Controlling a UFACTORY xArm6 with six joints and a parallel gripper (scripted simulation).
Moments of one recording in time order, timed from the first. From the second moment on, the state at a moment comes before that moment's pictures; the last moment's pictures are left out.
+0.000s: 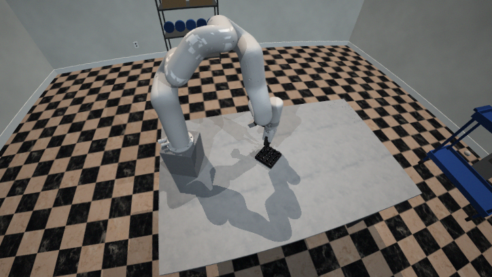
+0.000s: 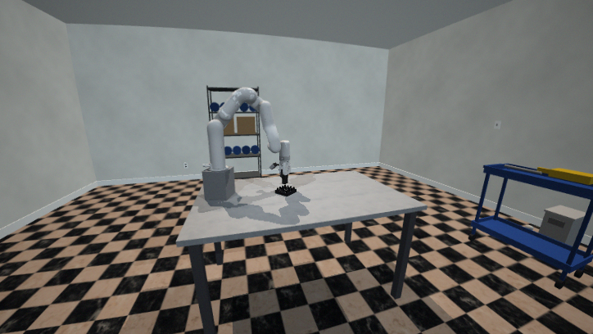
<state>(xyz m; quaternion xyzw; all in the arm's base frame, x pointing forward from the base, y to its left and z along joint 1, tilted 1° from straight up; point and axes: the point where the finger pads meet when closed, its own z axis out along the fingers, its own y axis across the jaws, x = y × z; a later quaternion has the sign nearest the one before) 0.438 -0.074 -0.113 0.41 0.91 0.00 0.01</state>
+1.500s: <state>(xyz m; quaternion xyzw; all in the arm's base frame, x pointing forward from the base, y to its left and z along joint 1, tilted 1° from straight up) 0.439 -0.074 -0.016 0.41 0.91 0.00 0.01</state>
